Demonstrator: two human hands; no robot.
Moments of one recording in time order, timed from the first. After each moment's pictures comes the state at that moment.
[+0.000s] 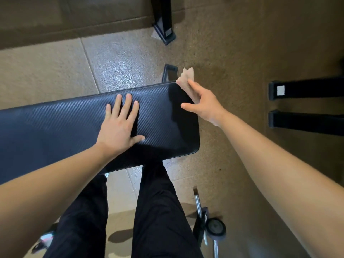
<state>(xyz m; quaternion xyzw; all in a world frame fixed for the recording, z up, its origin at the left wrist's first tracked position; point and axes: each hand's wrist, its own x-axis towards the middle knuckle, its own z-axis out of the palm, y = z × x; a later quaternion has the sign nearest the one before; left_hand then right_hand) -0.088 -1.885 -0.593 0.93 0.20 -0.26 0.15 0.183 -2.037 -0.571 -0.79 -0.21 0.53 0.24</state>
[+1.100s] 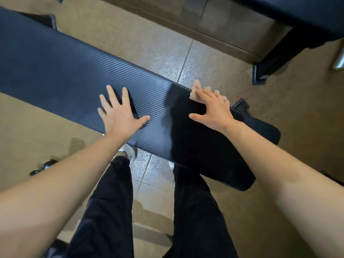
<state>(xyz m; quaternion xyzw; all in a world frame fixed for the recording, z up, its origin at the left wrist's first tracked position) -0.281 -1.823 -0.553 0.63 0.71 -0.23 0.22 0.009 -1.850 -0.586 -0.67 -0.61 0.42 -0.05</state>
